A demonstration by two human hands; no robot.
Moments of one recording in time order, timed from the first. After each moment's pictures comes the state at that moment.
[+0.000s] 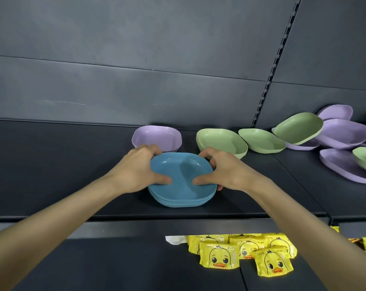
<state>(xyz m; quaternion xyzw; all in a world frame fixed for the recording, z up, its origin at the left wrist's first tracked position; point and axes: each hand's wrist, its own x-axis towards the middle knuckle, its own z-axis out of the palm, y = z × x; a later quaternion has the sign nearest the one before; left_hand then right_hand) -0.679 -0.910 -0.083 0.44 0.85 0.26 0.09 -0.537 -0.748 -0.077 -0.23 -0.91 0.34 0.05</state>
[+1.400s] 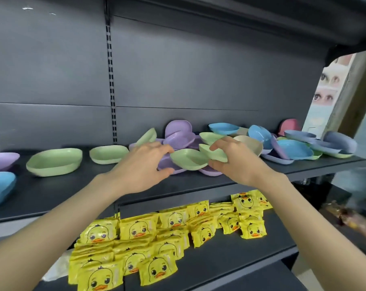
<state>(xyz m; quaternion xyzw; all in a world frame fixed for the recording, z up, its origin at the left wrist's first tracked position) -0.299 -0.683 -0.004 0.67 0.70 0.21 -0.14 -0.107 -0.568 0.017 -0.33 -0.92 0.01 0.22</state>
